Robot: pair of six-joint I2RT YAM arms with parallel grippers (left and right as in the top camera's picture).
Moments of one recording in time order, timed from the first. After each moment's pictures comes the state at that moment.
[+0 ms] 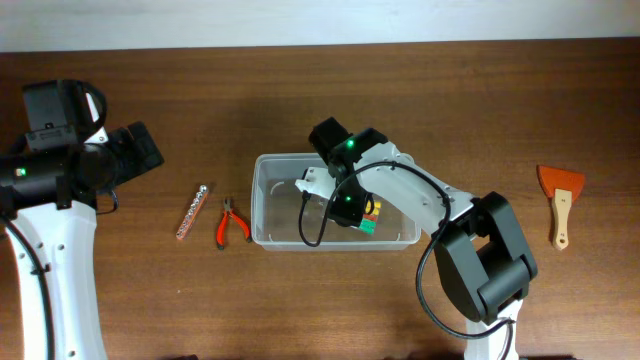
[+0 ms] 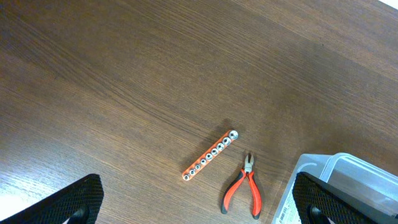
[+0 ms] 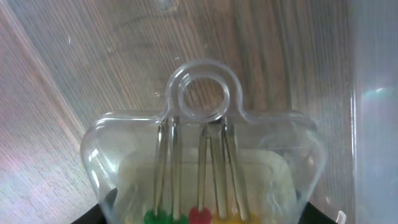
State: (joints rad) left arm 0.20 1.42 1.57 -1.16 -0.07 -0.25; right arm 0.58 2.05 1.54 -1.04 -0.04 -0.65
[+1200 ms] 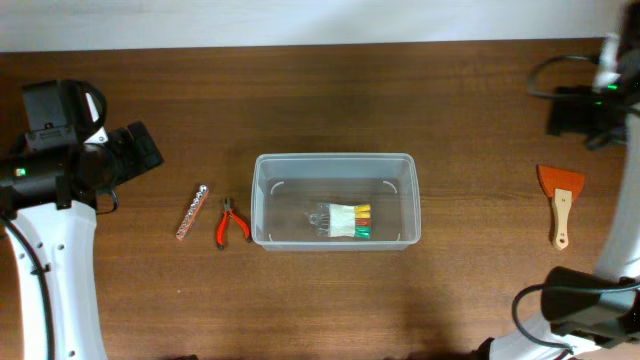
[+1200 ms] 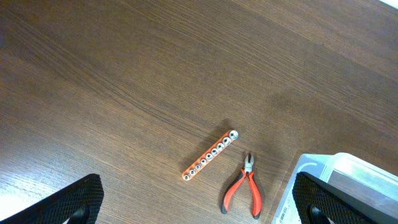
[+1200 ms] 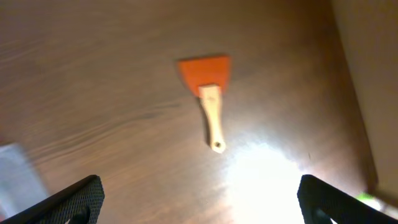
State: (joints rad) left arm 0.20 1.42 1.57 -1.16 -0.07 -0.25; right arm -0.34 1.82 2.20 -1.61 0.21 0.02
